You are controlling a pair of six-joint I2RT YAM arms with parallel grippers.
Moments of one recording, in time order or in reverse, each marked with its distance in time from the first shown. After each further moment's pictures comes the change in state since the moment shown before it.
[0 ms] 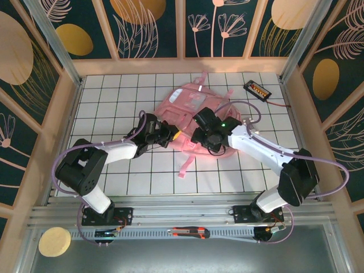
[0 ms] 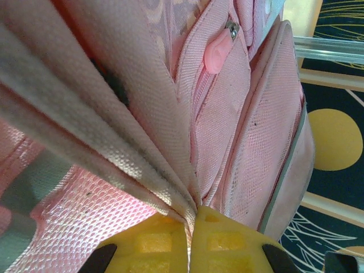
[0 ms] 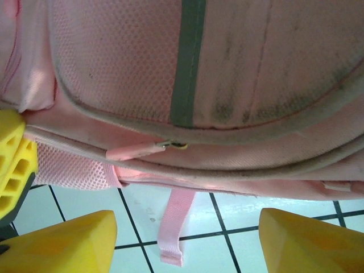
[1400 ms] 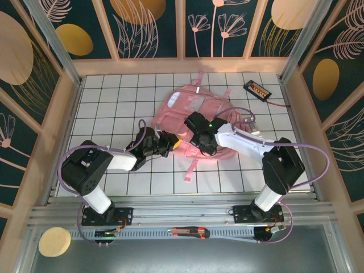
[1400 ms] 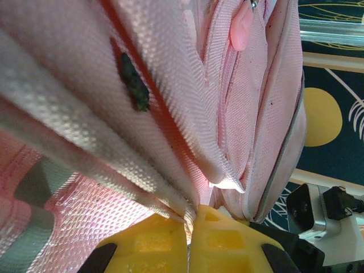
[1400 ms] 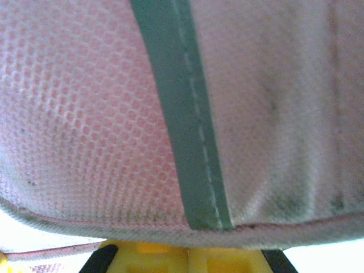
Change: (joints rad) left arm -0.045 0.012 -0.210 0.339 0.012 -0.058; right arm 0.039 0.155 0.019 0.006 0.100 0.249
